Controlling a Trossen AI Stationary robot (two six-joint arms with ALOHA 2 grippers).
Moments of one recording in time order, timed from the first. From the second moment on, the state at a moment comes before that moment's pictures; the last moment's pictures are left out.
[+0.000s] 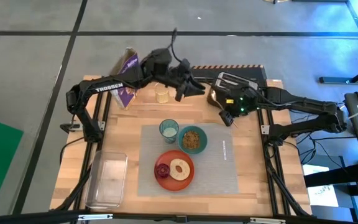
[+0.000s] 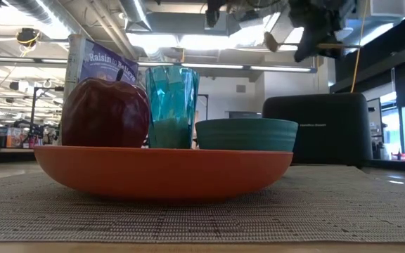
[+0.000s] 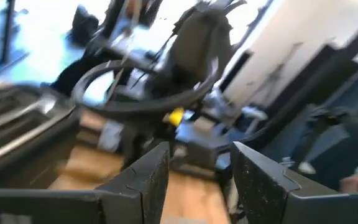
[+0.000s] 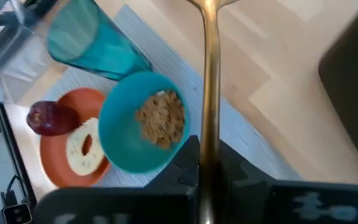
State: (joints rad) left arm 0.36 1.72 1.67 -0.08 0.59 -0.45; right arm -0.22 1.13 1.12 -0.87 -0.10 0.56
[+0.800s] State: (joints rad) left arm 0.18 1.69 1.67 -0.38 0.09 -0.35; right arm 0.24 0.98 0.70 -0.68 0.23 1.24
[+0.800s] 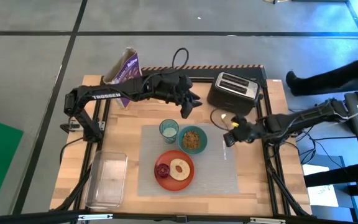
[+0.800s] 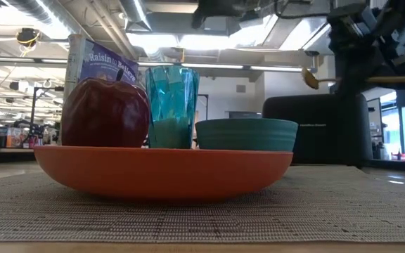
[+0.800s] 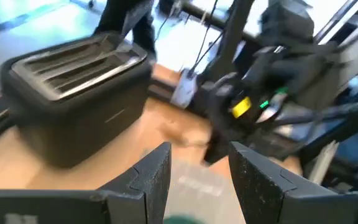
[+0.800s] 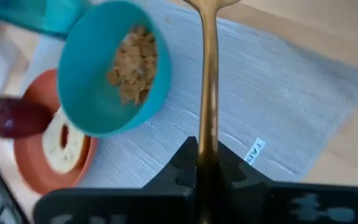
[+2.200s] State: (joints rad) left arm 0.34 1.61 1.67 -0.93 0.04 0.15; right arm 0.41 1.61 0.91 -0.75 0.27 1.96
